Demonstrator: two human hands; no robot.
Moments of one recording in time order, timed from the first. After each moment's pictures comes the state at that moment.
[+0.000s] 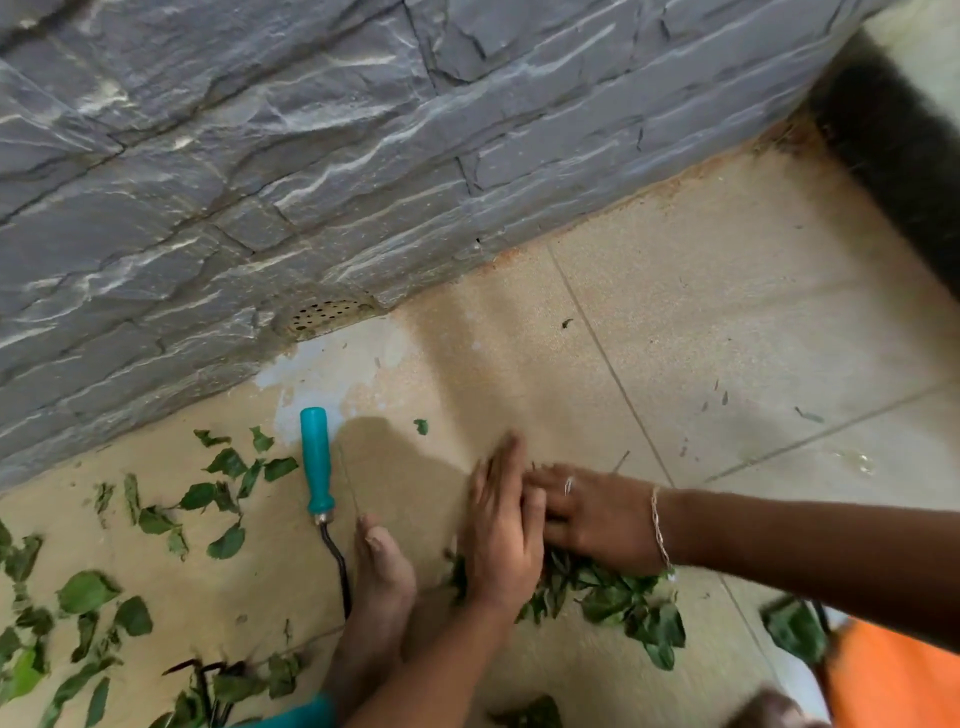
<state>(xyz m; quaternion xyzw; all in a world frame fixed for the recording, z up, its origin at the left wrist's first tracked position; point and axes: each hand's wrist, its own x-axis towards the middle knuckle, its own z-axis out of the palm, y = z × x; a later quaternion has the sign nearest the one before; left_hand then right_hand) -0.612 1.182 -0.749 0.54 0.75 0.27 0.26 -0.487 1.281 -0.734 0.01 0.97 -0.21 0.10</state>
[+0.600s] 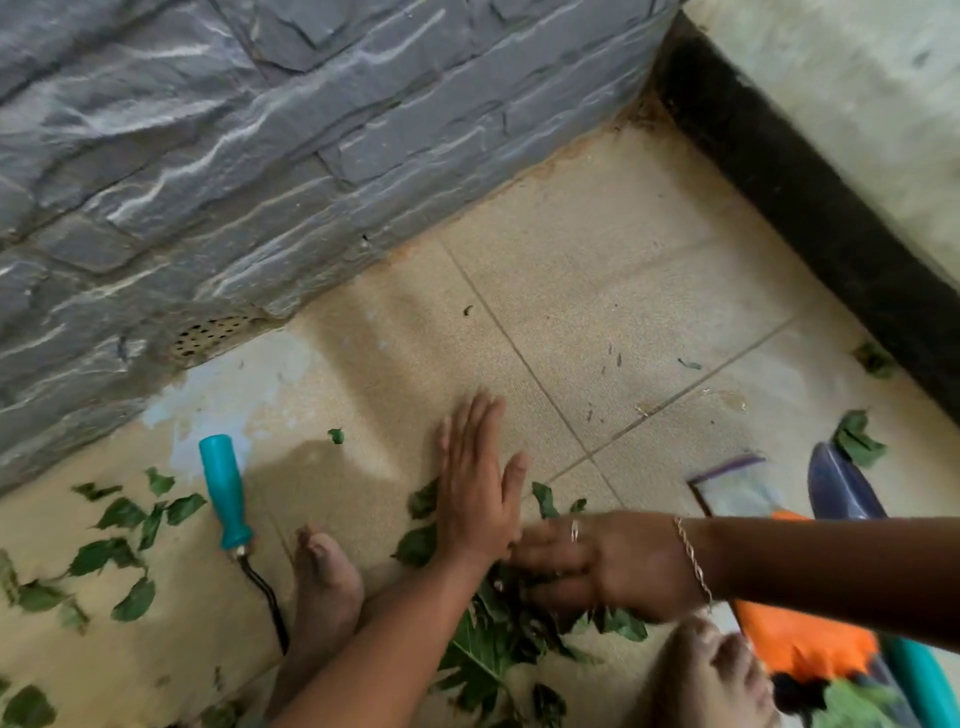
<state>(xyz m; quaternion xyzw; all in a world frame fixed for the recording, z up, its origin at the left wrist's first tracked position) -0.587 1.219 -0.750 0.66 0.68 0.21 0.23 -0.407 1.242 -0.714 -0.01 0.96 -0.28 0.04</state>
